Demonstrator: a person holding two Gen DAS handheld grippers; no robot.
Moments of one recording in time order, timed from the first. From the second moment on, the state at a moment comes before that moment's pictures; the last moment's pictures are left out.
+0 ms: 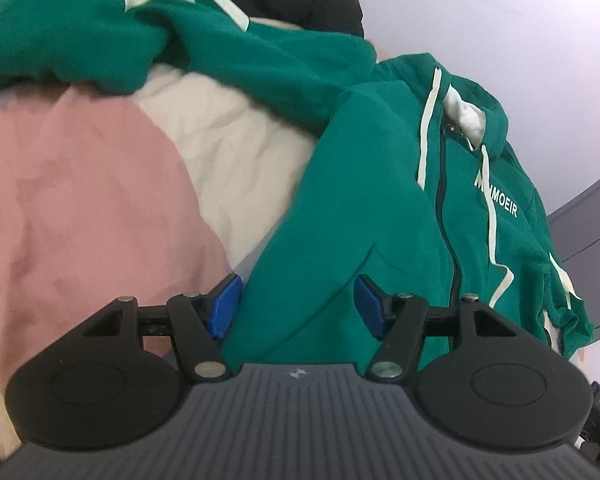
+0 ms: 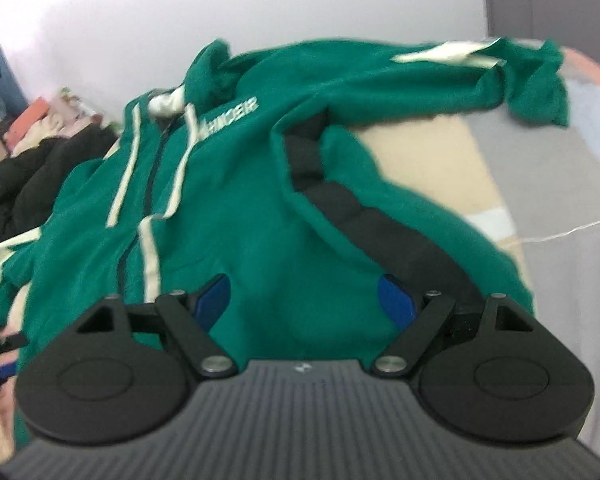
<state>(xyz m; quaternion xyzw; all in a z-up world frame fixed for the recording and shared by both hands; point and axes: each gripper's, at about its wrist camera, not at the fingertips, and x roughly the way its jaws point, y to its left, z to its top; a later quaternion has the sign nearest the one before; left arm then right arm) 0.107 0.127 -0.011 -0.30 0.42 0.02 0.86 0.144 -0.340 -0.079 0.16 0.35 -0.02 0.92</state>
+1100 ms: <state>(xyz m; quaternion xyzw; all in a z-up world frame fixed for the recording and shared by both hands) 0.086 0.117 -0.026 -0.31 0.43 -0.04 0.85 0.160 -0.350 -0.100 0.08 0.43 -0.07 0.90</state>
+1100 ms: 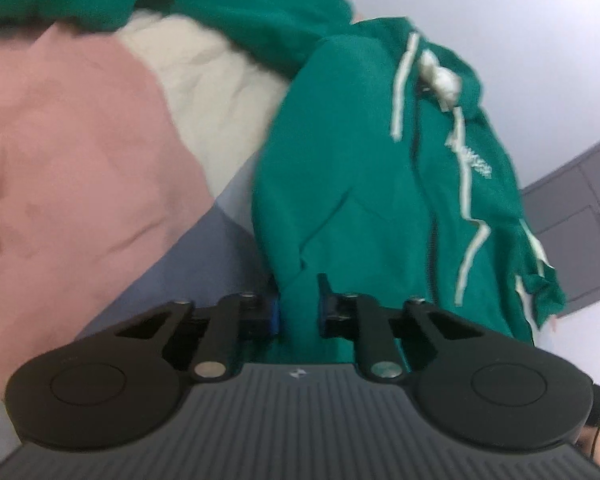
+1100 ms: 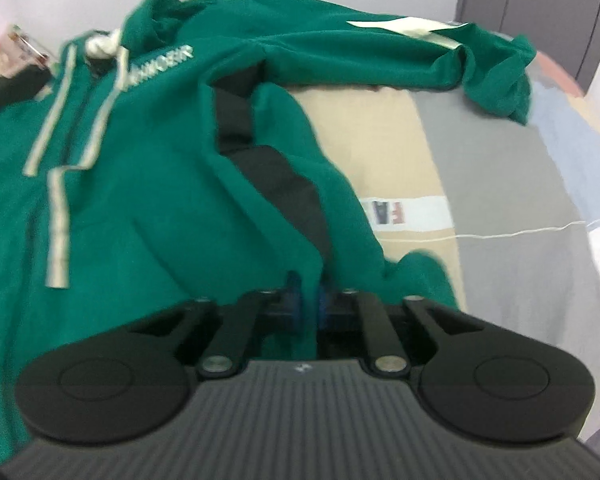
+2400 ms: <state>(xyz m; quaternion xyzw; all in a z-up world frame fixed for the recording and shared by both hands) 0.065 0.136 0.051 -0.24 0.39 -0.01 0.89 0.091 -0.364 -0.025 0.08 0.47 0.05 0.88</state>
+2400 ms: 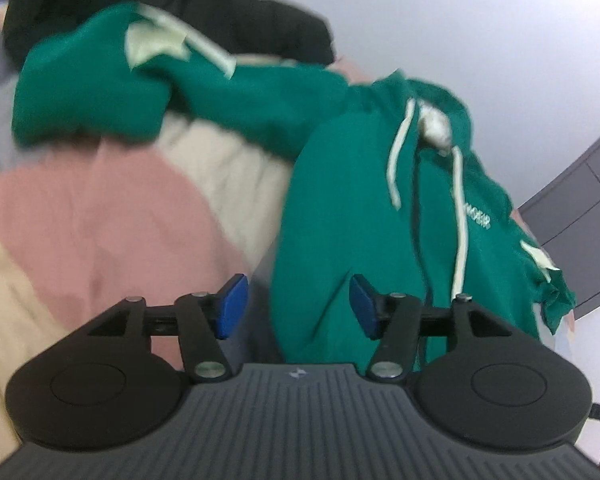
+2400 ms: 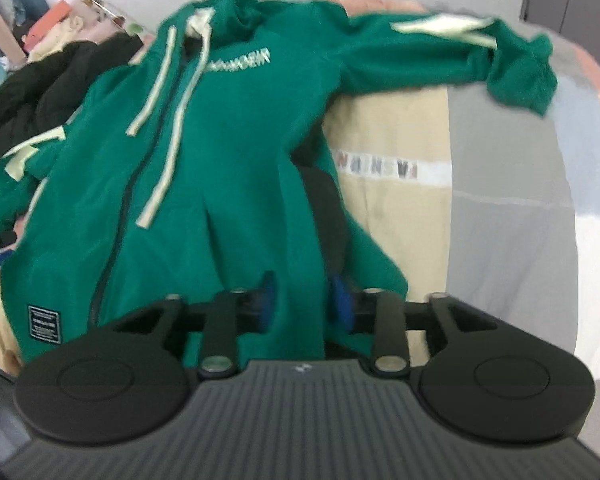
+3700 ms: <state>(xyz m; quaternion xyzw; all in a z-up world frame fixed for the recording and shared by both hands) 0.116 0.033 -0.009 -0.06 0.41 -0.08 0.91 0.178 -0.312 -0.078 0.22 0.35 0.06 0.91</state>
